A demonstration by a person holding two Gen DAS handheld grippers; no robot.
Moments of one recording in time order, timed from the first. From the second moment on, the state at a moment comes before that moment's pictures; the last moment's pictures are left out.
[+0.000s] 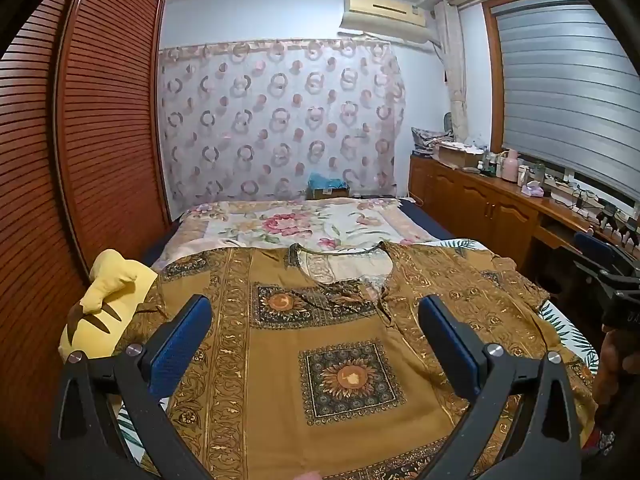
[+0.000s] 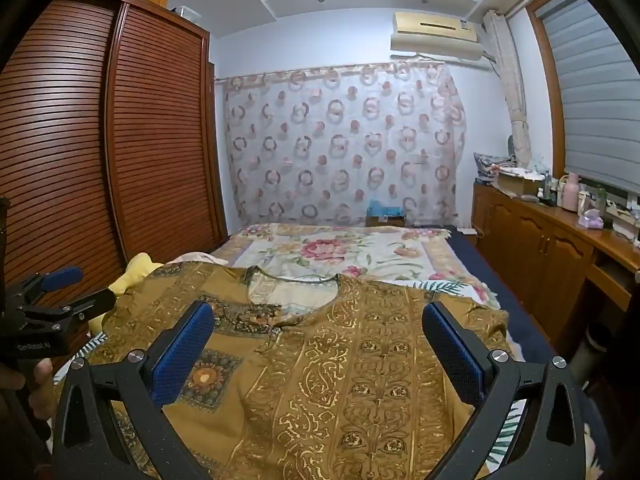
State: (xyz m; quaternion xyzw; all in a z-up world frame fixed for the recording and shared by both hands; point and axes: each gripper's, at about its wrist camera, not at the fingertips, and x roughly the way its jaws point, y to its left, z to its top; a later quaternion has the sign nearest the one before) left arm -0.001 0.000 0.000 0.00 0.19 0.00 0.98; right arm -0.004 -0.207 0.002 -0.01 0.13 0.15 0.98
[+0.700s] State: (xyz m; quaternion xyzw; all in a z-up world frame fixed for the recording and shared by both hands) left arm -0.001 0.001 0.000 -0.01 0.20 0.00 0.98; right arm -0.006 -0.206 0.004 0.00 0.13 0.15 0.98
